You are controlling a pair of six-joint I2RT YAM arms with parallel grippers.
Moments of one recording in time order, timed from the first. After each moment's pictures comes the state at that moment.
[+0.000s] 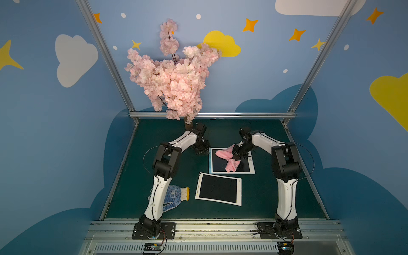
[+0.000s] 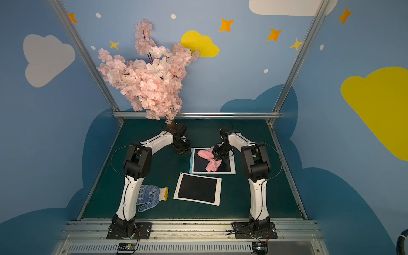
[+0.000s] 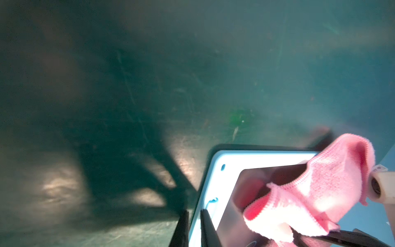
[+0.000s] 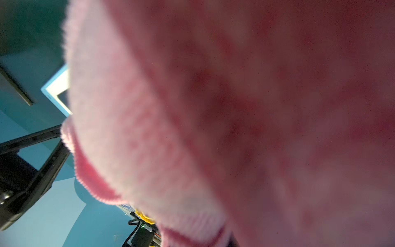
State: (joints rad) left arm -0.41 2.33 1.87 -0.81 0.36 -0.72; right arm 0.36 2.17 1.63 -0.93 -0.49 0.67
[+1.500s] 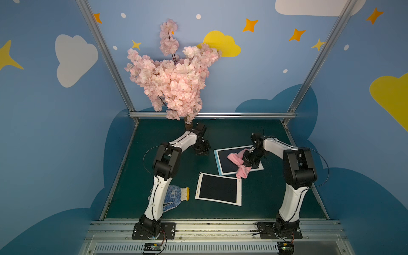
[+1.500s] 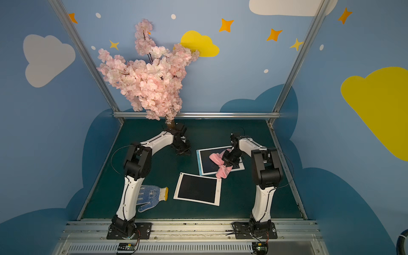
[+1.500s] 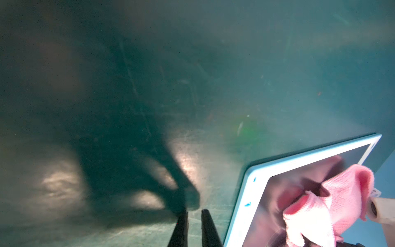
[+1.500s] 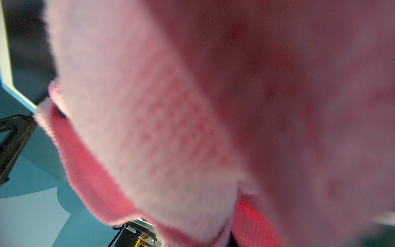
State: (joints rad) left arm -0.42 2.32 1.86 -0.83 0.35 -0.72; right arm 0.25 1.98 1.34 -0.90 -0.43 0.60
